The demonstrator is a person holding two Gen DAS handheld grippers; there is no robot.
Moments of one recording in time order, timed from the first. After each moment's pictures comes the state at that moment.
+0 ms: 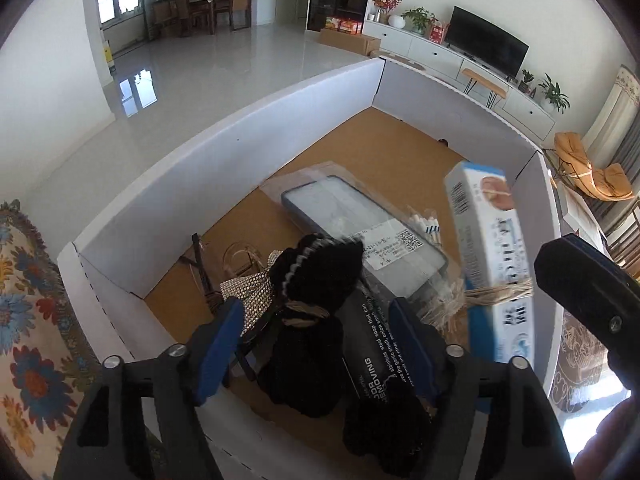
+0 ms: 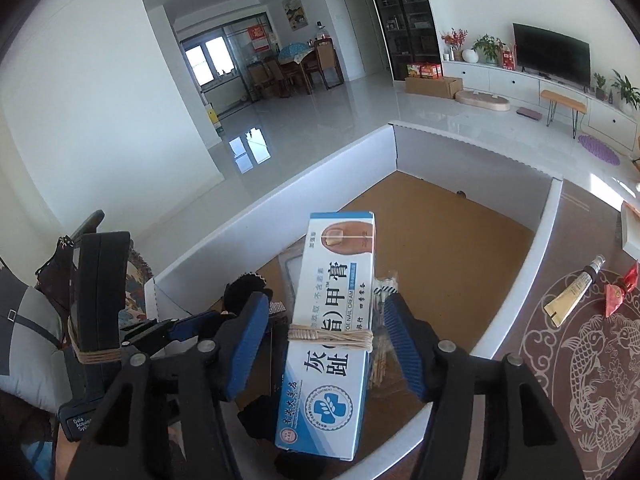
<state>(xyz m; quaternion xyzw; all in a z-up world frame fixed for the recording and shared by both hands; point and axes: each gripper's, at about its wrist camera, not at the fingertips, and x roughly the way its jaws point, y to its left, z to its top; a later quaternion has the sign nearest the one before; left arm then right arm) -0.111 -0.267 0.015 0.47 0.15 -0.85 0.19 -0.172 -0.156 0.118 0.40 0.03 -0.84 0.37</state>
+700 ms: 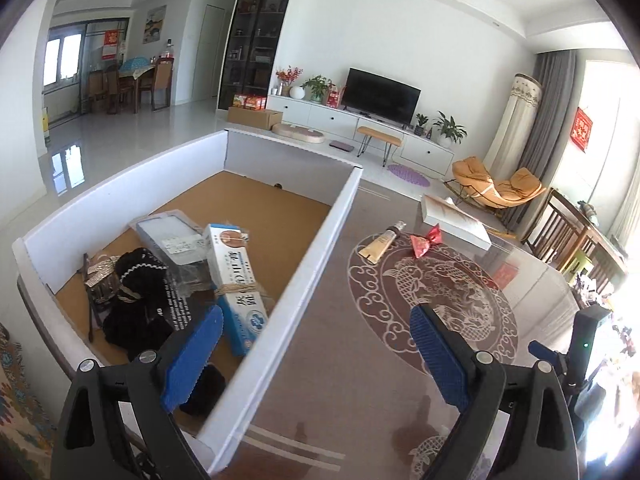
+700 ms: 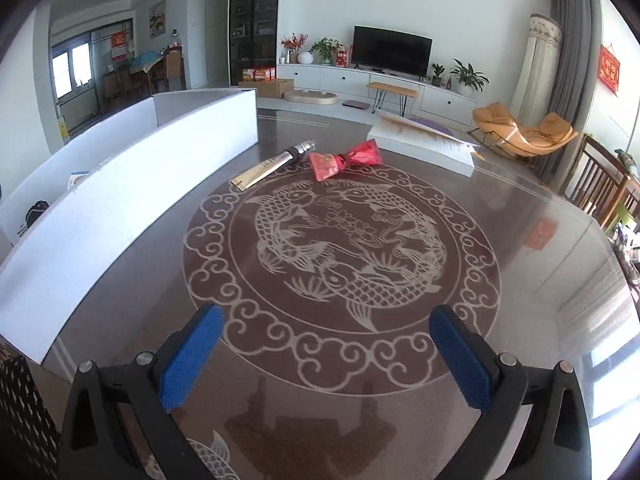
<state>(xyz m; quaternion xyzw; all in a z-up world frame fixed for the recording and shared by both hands) -0.045 -0.085 0.066 0.31 0.13 -0.94 0.02 -0.121 0.144 0.038 0.39 0.07 -0.92 0.06</state>
